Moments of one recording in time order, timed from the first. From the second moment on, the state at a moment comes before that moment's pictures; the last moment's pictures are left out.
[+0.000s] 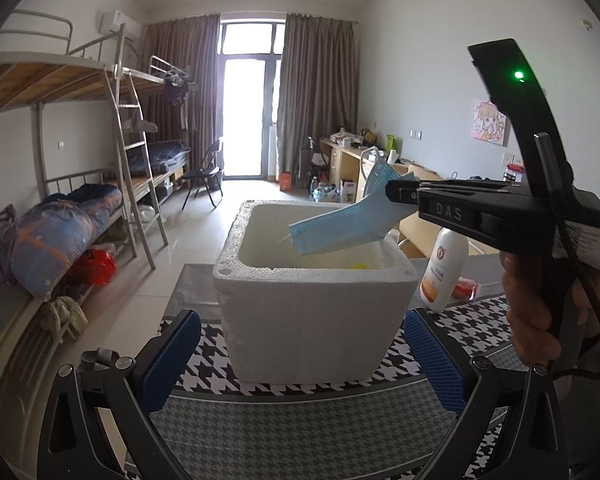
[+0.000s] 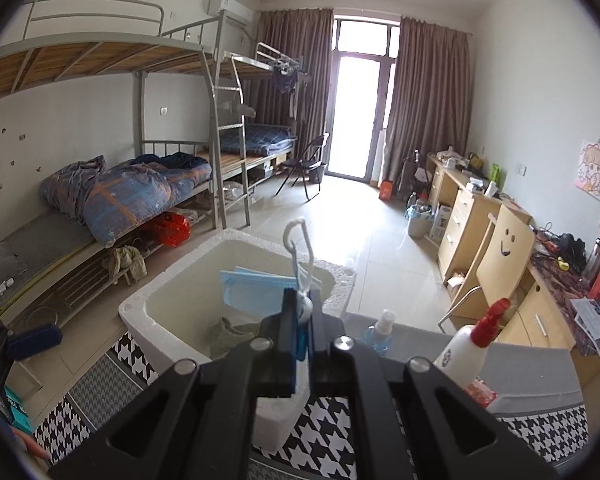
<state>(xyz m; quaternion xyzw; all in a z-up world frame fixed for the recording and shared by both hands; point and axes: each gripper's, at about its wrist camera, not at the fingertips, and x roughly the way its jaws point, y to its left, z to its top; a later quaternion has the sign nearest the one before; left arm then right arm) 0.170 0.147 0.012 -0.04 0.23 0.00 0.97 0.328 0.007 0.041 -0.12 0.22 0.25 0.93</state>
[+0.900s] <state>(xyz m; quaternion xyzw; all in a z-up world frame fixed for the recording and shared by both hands) 0.162 0.145 0.012 -0.04 0.24 0.01 0.97 0.346 0.023 0.032 -0.13 0.26 0.29 0.91</state>
